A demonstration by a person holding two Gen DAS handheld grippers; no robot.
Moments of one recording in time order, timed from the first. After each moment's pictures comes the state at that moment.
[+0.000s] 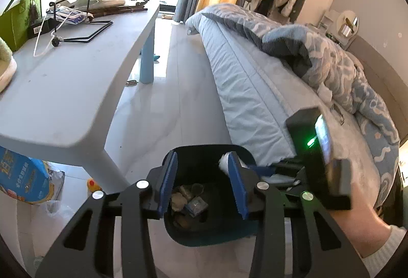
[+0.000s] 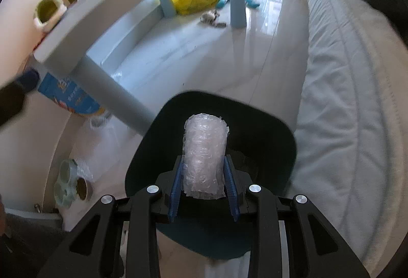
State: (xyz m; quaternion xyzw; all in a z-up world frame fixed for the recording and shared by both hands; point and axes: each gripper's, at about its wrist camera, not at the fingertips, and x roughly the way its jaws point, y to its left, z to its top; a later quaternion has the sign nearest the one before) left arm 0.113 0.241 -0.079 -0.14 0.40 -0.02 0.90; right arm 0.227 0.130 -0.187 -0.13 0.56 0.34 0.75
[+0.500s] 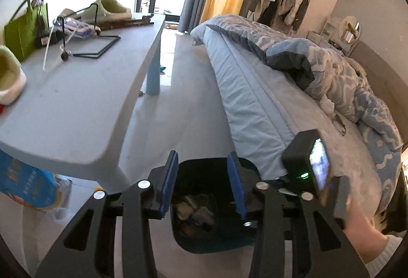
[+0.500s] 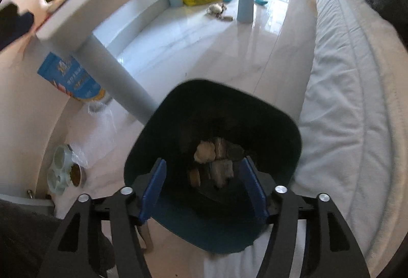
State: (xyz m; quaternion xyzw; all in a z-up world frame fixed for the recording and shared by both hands) left arm 0.112 0.245 -0.060 -0.12 0.38 0.00 0.92; right arm 0.213 0.133 -0.180 -0.16 0.55 0.34 0.75
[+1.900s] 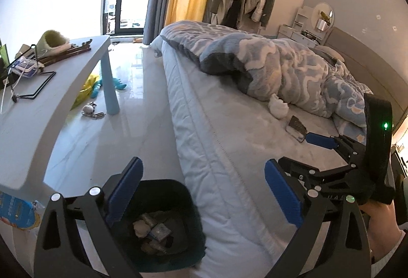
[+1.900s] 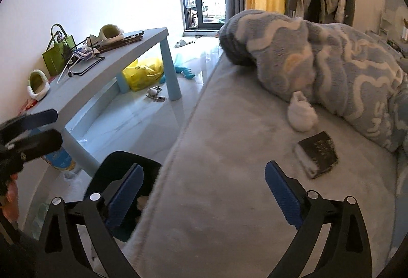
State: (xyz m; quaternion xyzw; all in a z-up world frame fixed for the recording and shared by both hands) left arm 0.163 0.095 -0.031 -0.09 0.36 -0.06 0.93; right arm 0.247 -0.080 -0.067 -0.07 0.38 0.26 0.88
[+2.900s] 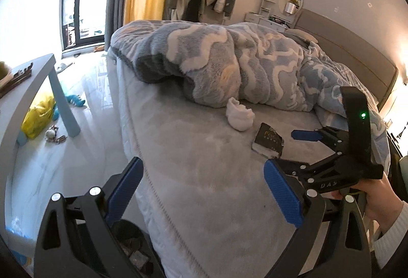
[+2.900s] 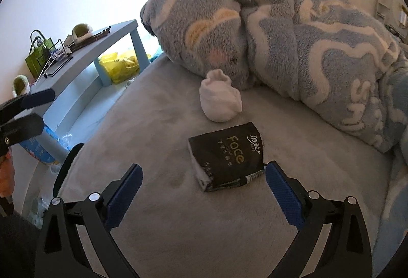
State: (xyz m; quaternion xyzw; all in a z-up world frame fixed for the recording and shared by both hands) left arm 0.252 0.006 -0.047 -0.04 0.36 -0.15 0.92; right arm 0.332 -0.186 -0.101 -0.07 0.42 0.25 0.87
